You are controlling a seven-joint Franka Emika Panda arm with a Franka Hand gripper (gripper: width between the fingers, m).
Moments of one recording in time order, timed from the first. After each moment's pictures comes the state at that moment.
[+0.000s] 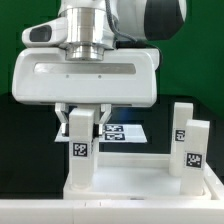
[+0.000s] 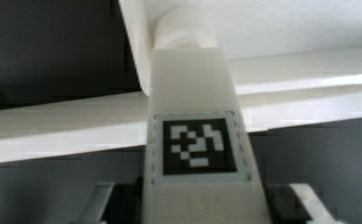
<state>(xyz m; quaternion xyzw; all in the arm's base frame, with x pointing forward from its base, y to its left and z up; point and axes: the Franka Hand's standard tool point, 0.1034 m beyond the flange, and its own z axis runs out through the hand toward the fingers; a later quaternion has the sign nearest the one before) 0.617 -0.055 0.103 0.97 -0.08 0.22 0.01</state>
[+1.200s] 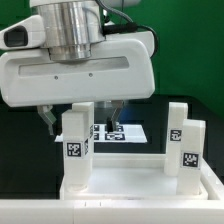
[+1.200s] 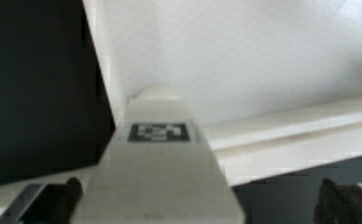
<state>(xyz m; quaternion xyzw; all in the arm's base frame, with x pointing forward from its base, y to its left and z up) 0.623 -0.053 0.112 0.99 -0.10 0.01 -0.06</state>
